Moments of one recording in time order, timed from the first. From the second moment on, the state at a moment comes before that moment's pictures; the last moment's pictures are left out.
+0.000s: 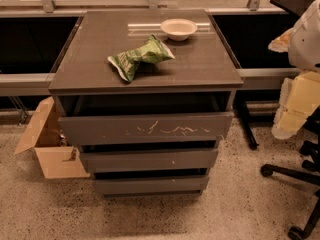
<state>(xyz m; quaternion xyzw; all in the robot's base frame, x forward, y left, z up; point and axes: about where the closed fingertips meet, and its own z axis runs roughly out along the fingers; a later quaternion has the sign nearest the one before) 0.438 -0.217 0.976 -0.60 0.78 -0.03 0.16</state>
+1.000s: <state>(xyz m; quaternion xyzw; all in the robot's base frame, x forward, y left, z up) 0.458 -0.182 0.912 -0.67 0.72 0.03 0.17</state>
